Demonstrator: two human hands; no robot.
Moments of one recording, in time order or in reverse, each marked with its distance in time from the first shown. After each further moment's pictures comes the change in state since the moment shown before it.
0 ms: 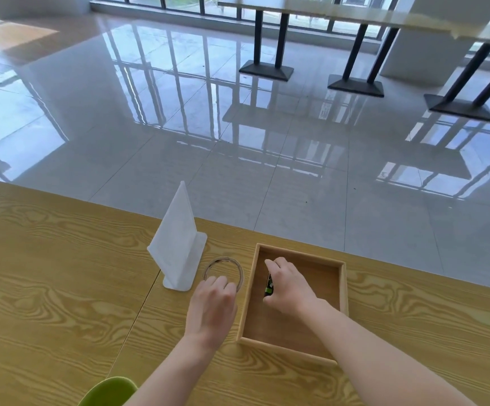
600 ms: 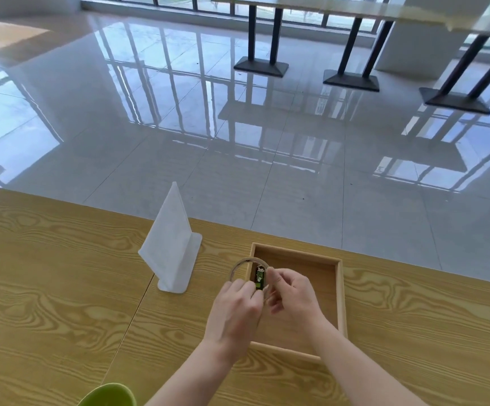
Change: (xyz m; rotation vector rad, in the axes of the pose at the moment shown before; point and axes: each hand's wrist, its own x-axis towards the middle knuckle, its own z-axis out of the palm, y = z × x) left_hand 0.004 0.038 0.008 0.001 0.095 0.281; right_hand -0.036 -0.002 -0.005 1.099 0.152 0.282
